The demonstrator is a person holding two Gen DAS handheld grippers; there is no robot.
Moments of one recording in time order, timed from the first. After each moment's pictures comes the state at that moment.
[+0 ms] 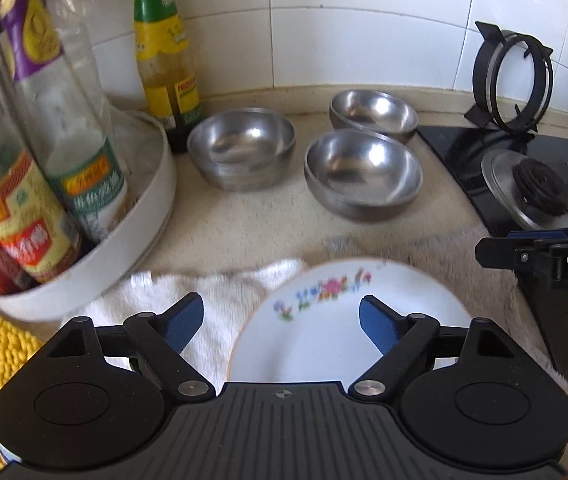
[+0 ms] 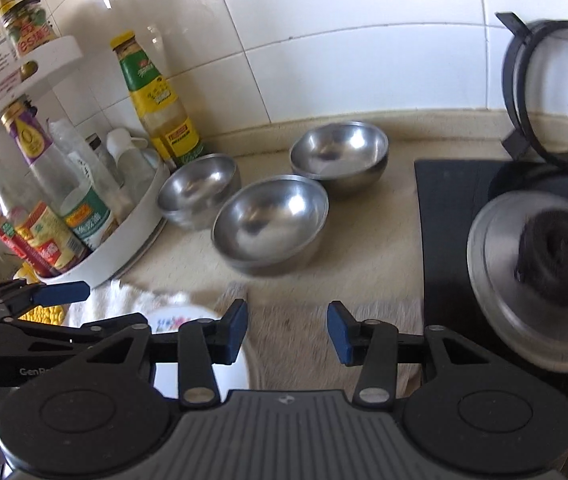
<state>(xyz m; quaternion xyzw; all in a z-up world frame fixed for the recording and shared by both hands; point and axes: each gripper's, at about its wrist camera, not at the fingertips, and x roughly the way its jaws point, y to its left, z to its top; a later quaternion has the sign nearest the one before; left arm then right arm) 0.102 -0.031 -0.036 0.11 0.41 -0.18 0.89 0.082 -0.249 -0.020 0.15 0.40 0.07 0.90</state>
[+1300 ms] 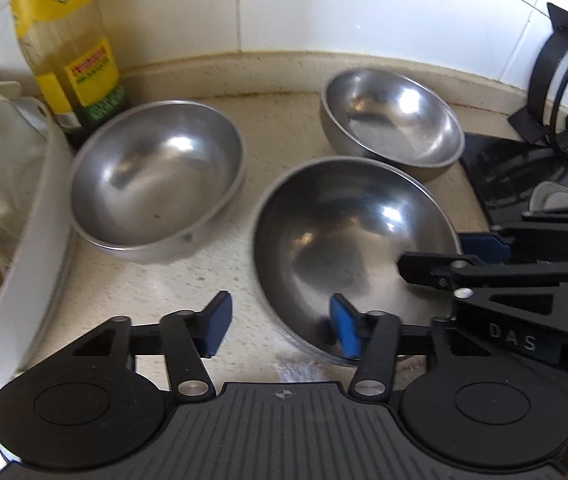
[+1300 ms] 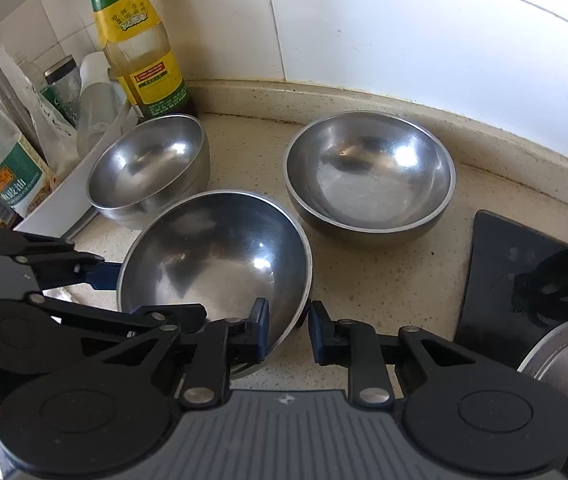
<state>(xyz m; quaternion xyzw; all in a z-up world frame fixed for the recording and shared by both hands) 0.229 -0.114 -0.088 0.09 0.50 -0.18 0.84 0.221 -0.248 -0.071 0.02 0.48 0.13 0.87</state>
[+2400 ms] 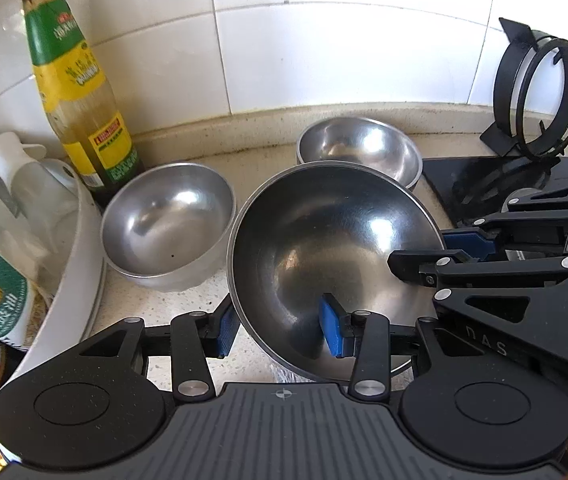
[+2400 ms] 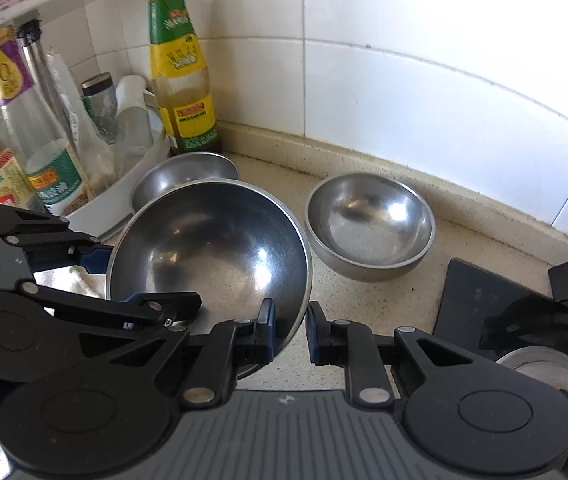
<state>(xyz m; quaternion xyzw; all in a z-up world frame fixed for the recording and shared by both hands) 0.188 -0.116 -0.049 0.12 0.42 -0.17 0.88 0.175 -0.234 -0.028 -0.03 0.41 0.13 0.90</state>
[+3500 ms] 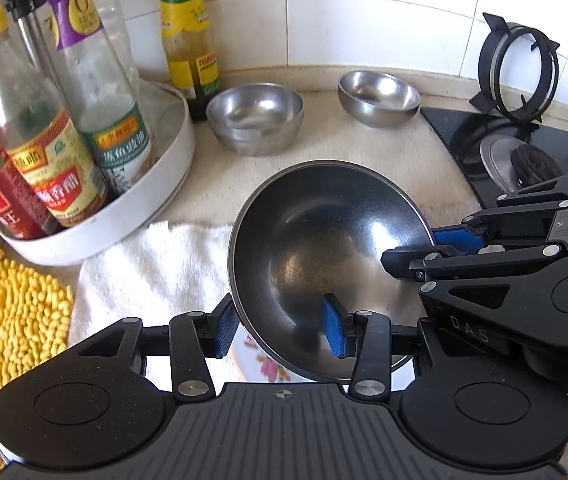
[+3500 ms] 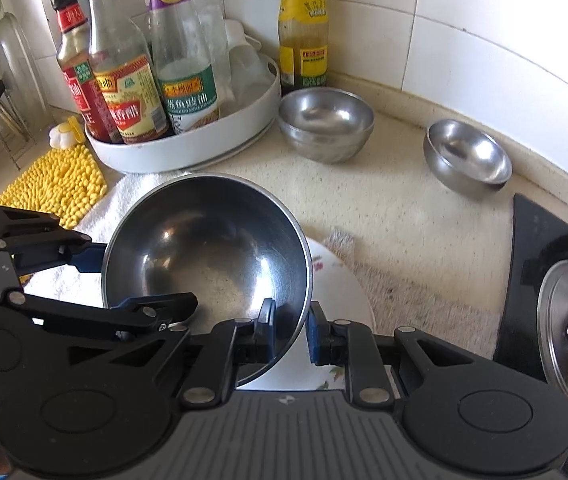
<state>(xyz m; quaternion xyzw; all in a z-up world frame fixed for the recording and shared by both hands) 0.064 -0.011 -0.038 0.10 0.44 -0.15 0.88 0.071 -0.137 -0.023 -0.04 0.46 0.15 0.87</state>
